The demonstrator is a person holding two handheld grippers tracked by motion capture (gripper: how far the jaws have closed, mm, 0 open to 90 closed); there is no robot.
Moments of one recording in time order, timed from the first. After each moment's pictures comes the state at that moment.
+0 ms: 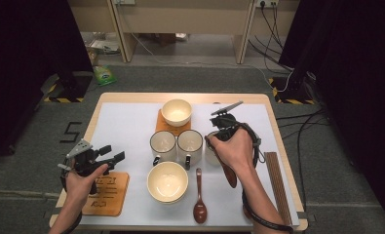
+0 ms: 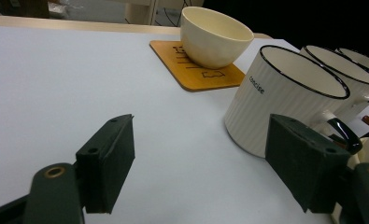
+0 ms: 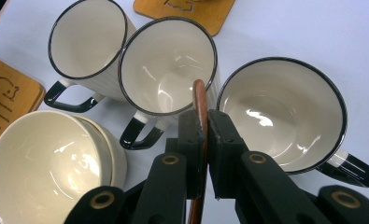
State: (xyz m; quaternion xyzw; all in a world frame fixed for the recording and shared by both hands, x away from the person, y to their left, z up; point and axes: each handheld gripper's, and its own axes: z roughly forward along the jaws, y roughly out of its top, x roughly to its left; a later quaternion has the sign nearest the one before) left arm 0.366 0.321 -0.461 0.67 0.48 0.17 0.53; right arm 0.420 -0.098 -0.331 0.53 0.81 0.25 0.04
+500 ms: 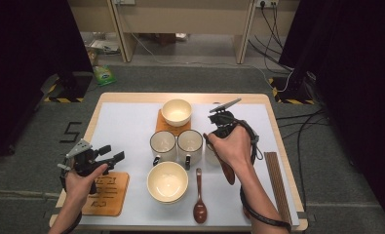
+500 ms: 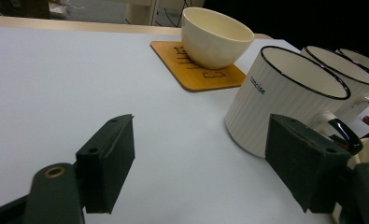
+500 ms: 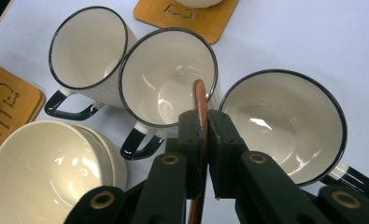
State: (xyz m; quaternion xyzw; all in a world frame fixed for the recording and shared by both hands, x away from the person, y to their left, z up) left arm 0.366 0.322 -0.461 0.67 0.48 0.17 0.53; right arm 0.427 -0.094 -0.328 0.53 0.81 0.25 0.05
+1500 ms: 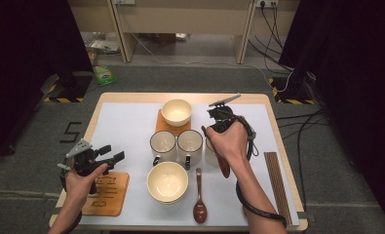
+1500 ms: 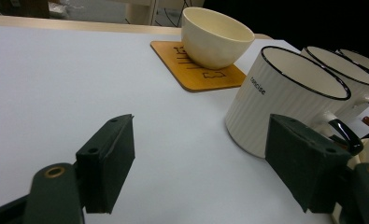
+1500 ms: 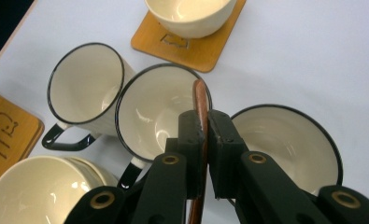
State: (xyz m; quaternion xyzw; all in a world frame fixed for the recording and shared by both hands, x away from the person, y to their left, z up) left arm 0.367 0.322 -0.461 0.67 0.49 0.17 0.53; right arm 0.441 -0.090 -0.328 0.53 0.79 0.29 0.07
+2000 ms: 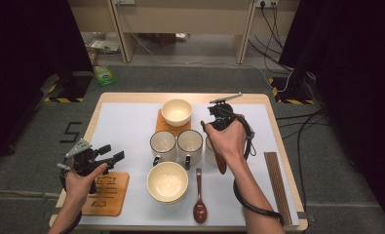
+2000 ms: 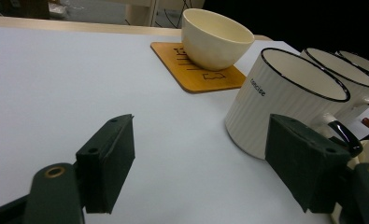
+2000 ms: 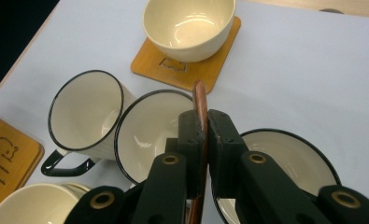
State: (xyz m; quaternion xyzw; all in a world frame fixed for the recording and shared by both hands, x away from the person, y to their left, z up) left arm 0.367 0.322 -0.461 0.67 0.49 0.17 0.54; right arm 0.446 -0.089 -0.329 0.54 0.78 0.32 0.09
